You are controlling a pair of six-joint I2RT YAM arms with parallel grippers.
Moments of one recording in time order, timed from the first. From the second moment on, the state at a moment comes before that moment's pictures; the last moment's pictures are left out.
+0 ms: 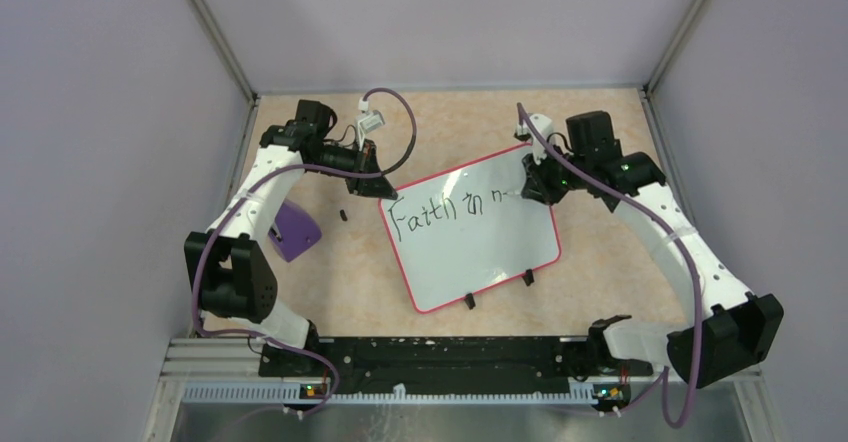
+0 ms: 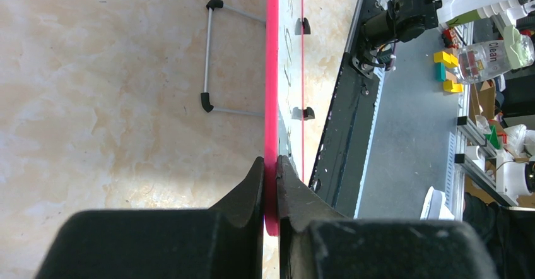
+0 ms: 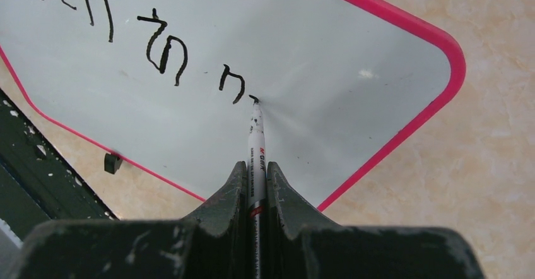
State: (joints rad) left arm -0.16 1.56 1.39 -0.98 1.11 0.41; right arm 0.36 1.23 1.24 -0.82 -0.36 -0.34
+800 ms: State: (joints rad) left arm -0.16 1.56 1.39 -0.98 1.10 0.41; right arm 0.31 1.26 1.29 -0.83 -0.38 -0.34
